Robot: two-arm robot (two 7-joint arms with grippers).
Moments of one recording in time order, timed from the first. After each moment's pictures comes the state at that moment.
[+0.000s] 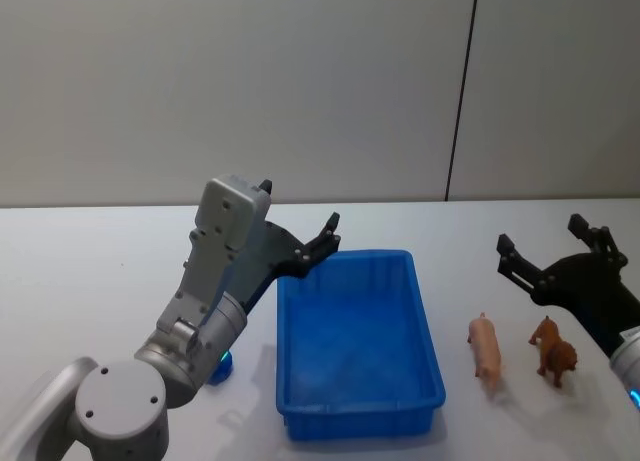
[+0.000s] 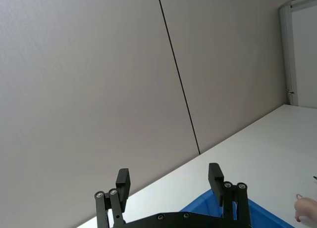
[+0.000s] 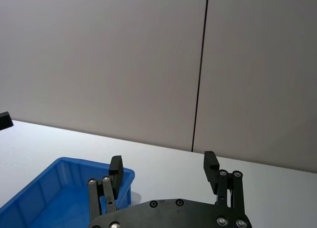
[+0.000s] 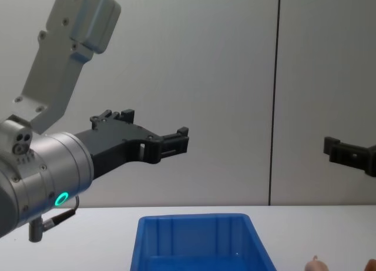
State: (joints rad) left arm -0.24 0.38 0.45 -1.63 -0.20 0.01 -0.01; right arm -0.01 0.34 -0.22 -1.76 0.30 0.04 0.07
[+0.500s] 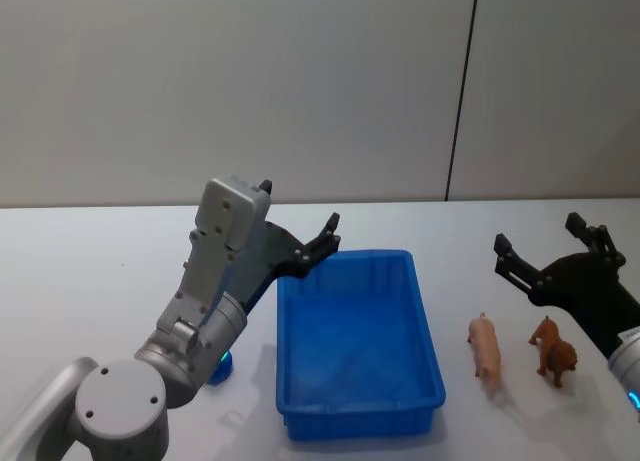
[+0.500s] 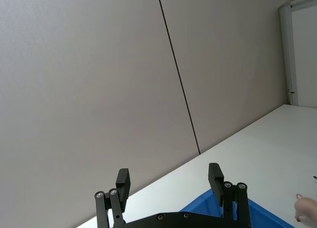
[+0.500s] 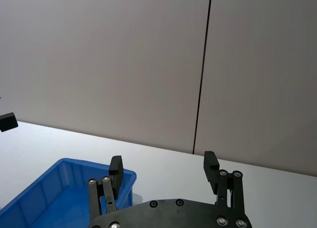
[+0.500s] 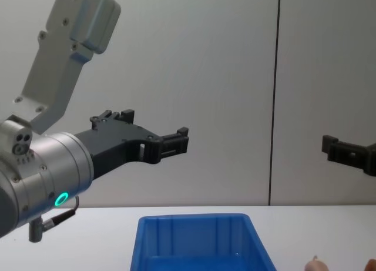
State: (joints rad) left arm -0.24 0.38 0.45 -1.63 -0.20 0.01 -0.01; right arm -0.02 0.34 -0.23 -1.77 0.29 0.03 0.07
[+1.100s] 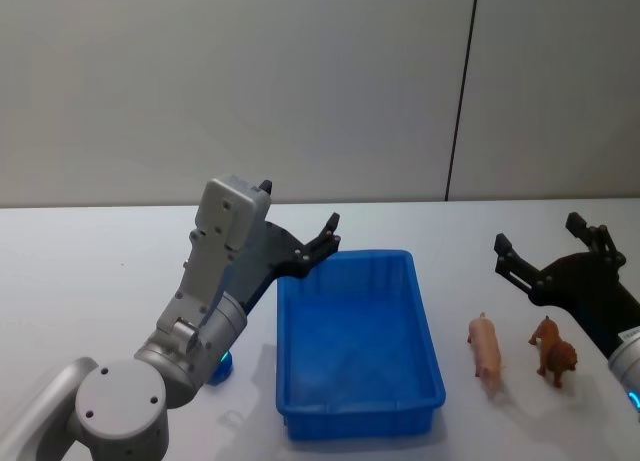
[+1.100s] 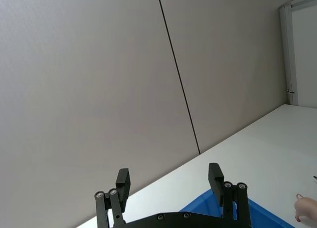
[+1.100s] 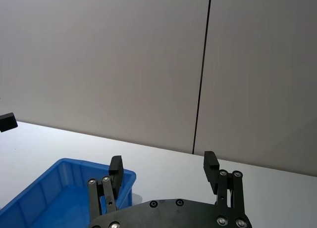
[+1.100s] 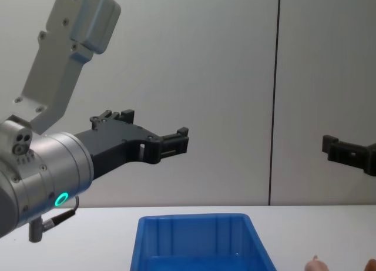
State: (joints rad) left arm -0.24 0.38 0.45 -1.63 -0.20 0.01 -0.01; right arm -0.01 0.34 -0.23 -1.77 0.29 0.03 0.07
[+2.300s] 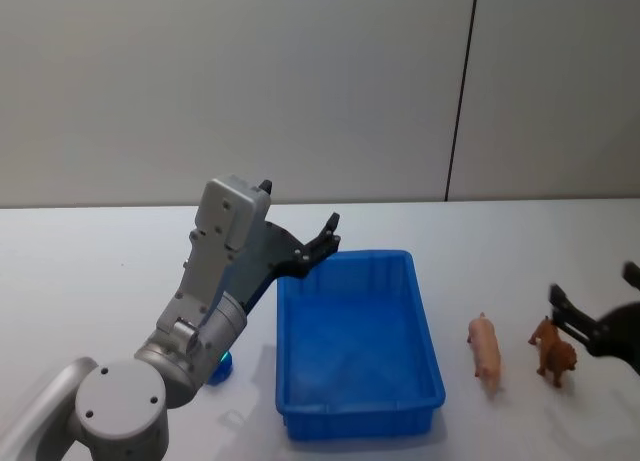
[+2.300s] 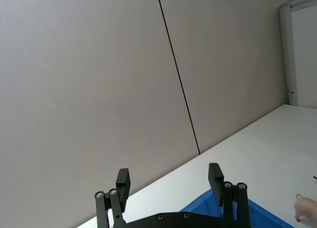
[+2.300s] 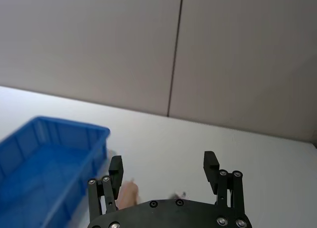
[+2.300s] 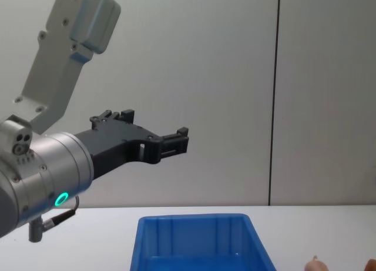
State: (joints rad) left arm -0.24 0.38 0.45 -1.63 -0.20 0.01 -0.01; right arm -0.17 0.46 -0.16 -1.89 0.33 0.12 0.00
